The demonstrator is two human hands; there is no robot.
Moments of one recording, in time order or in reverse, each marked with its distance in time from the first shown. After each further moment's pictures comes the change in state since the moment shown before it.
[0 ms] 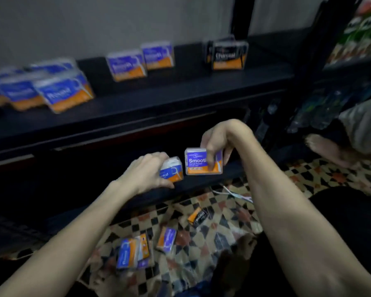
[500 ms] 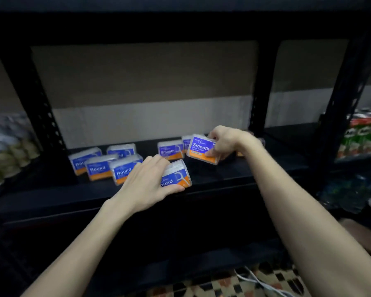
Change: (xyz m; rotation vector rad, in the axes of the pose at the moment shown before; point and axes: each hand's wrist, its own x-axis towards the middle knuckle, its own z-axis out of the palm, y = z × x) left_hand -0.040 -0.013 -0.167 0.131 0.580 0.030; right_hand -0.087 -0.101 -0.112 0.086 0.730 -0.332
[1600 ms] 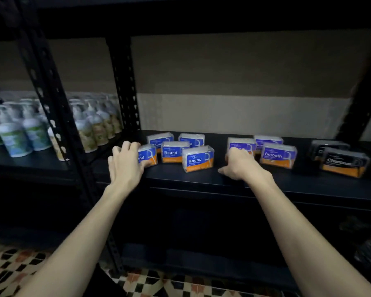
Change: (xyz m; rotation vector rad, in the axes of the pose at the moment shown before) left_hand -0.090 -0.180 -0.018 0.267 0.276 -0.780; right_hand 0.021 -0.093 0.135 -0.294 0.112 -0.113
